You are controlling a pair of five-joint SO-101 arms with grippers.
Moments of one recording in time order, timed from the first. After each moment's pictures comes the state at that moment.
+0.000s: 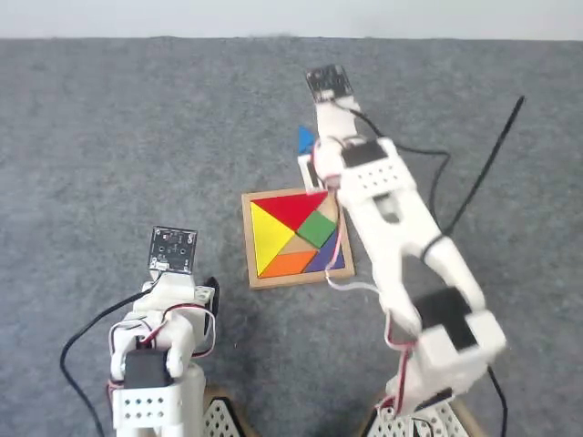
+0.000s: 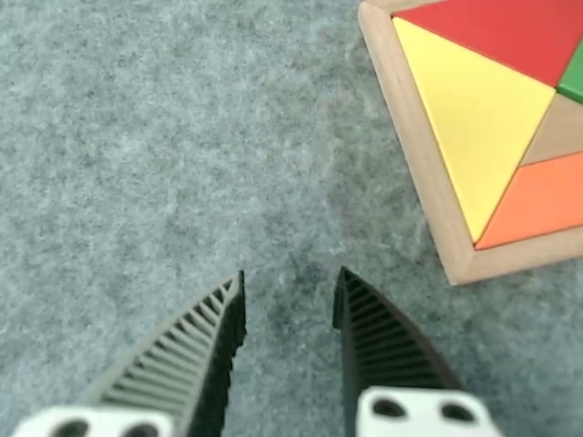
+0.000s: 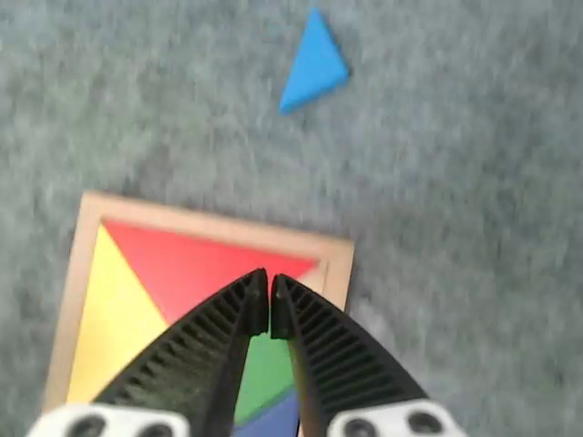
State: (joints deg) left arm -9.5 -103.1 96.9 72.0 -4.0; right arm -24.4 10.0 4.0 54.3 -3.6
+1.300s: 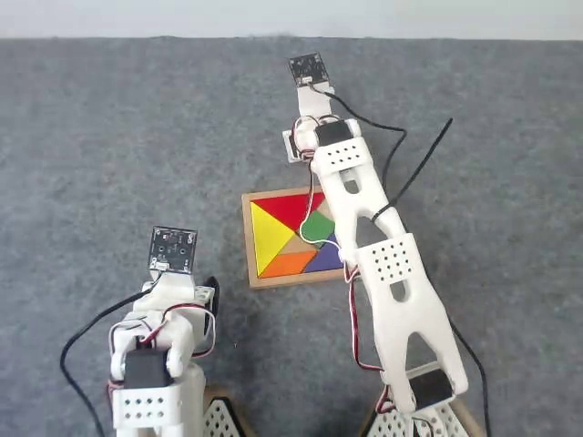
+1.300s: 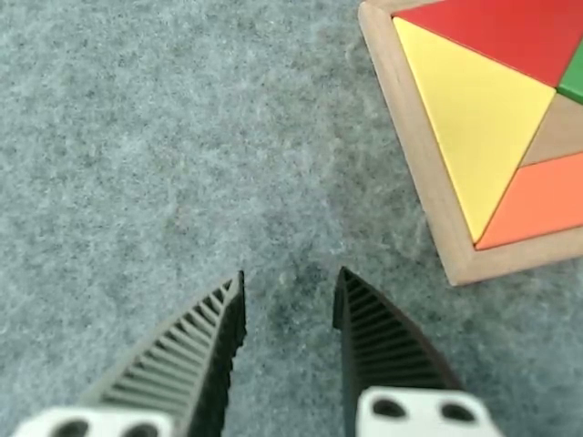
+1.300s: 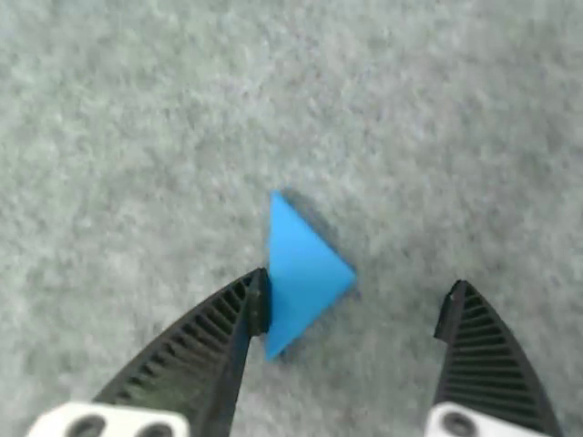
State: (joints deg) left arm -9.5 -103.1 96.9 72.0 -4.0; right arm -23.3 73.9 -71.9 63.8 -3.5
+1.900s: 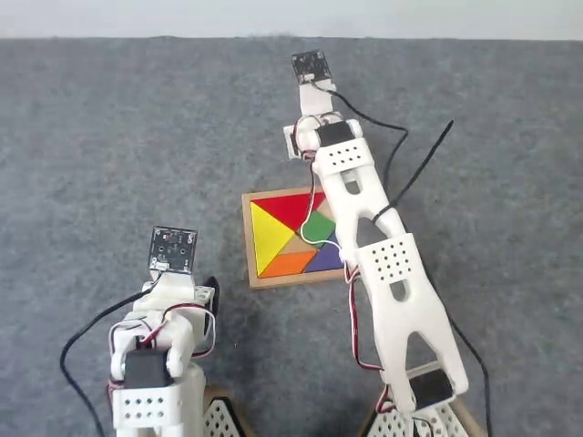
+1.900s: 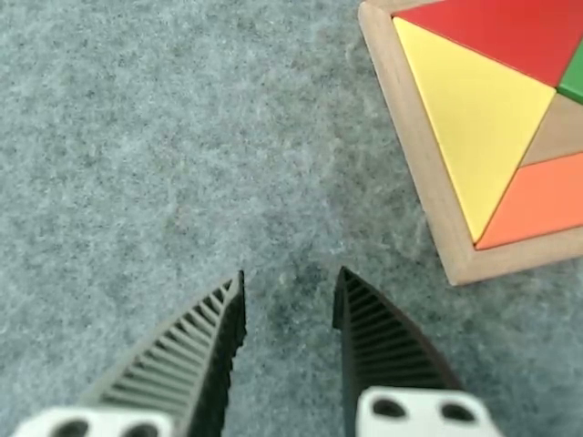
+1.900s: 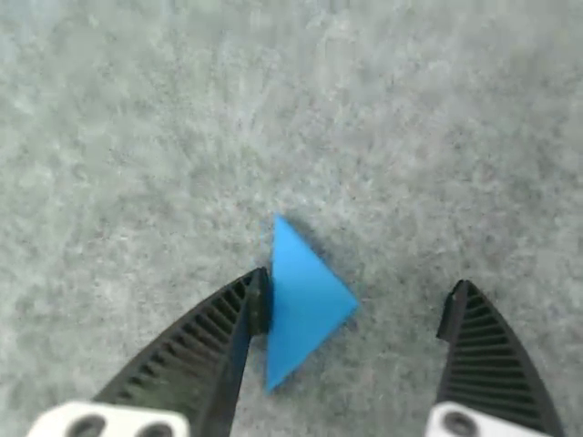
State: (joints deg) left arm -9.5 -103.1 96.9 72.0 -4.0; right arm -22.9 75.6 -72.7 59.8 -3.5
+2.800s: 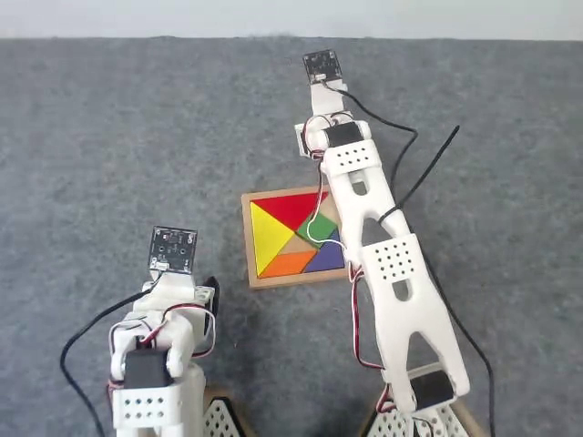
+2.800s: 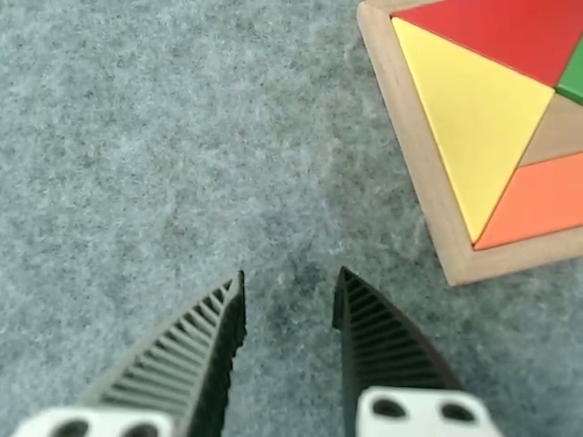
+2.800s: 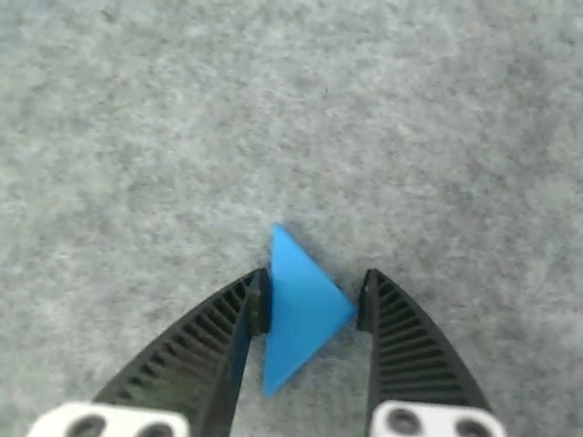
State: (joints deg) left arm -9.5 -103.1 96.9 72.0 -4.0; right arm -22.2 78.4 -75.3 59.2 -3.5
